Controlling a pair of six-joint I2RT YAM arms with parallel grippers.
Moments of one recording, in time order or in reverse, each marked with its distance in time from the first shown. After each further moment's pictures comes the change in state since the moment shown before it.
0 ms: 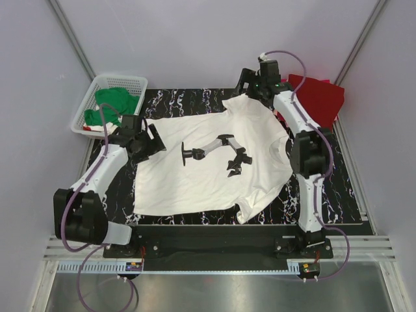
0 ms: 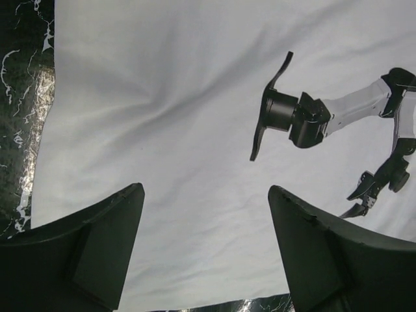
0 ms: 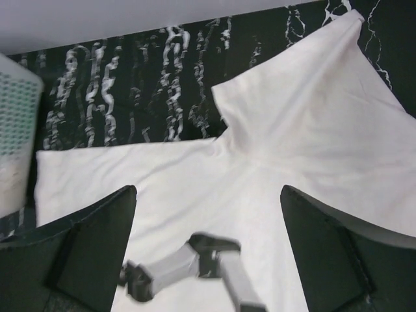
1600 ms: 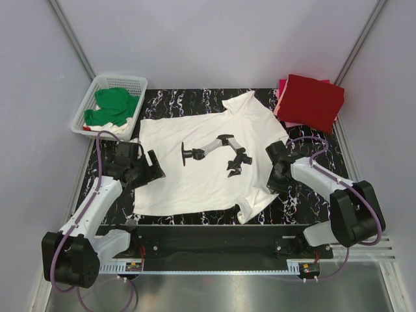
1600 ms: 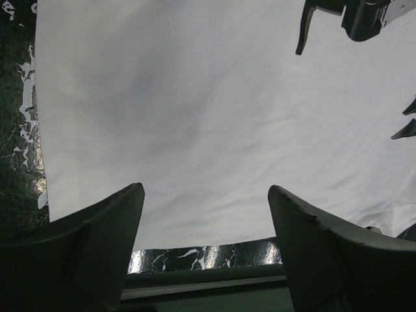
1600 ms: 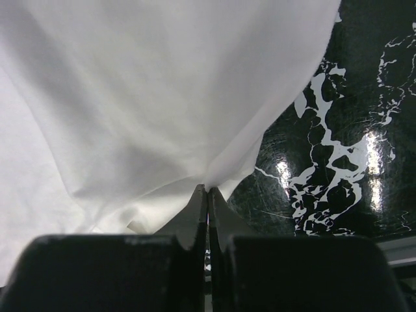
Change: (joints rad) left arm -0.030 -0.359 -0.301 -0.102 0.051 0.051; right arm 0.131 -0.924 -1.389 -0.314 0.271 0.322
